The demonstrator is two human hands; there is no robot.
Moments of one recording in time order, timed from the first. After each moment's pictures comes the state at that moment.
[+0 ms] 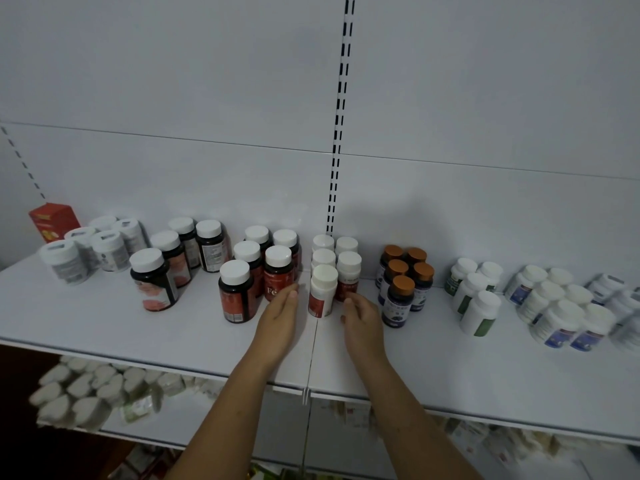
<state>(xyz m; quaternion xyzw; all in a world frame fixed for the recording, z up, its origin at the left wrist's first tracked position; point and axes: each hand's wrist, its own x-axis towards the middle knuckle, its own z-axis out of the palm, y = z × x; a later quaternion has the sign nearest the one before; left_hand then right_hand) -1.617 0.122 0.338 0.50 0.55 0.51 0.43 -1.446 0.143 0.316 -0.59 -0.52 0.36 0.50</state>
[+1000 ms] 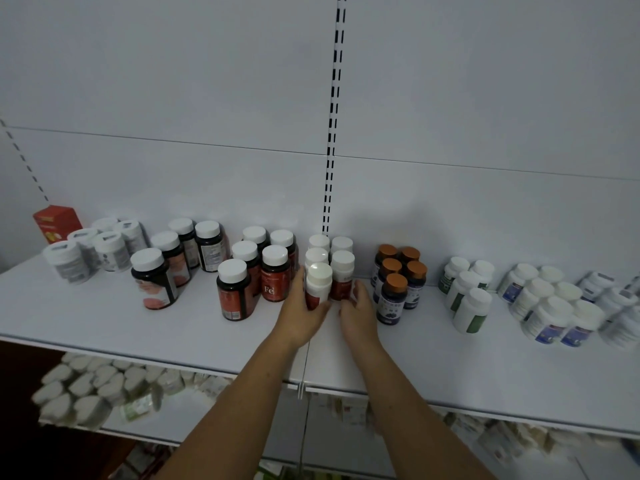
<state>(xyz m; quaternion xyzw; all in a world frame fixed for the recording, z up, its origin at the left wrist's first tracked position) -1.578 0.141 0.350 0.62 0.49 0.49 0.37 -1.444 0.135 0.354 -0.57 -0.49 0.41 0.52</state>
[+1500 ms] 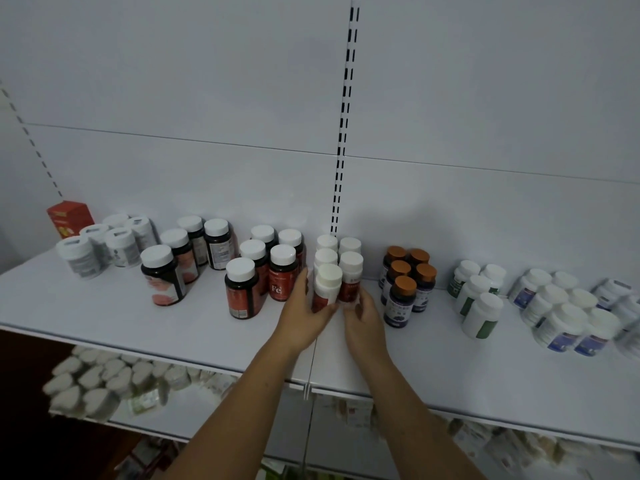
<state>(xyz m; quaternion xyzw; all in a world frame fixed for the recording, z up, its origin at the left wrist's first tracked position) -1.587 0.129 0.355 0.62 0.51 0.48 0.36 -1.446 0.109 0.360 -0.55 -0.52 0.40 0.51</state>
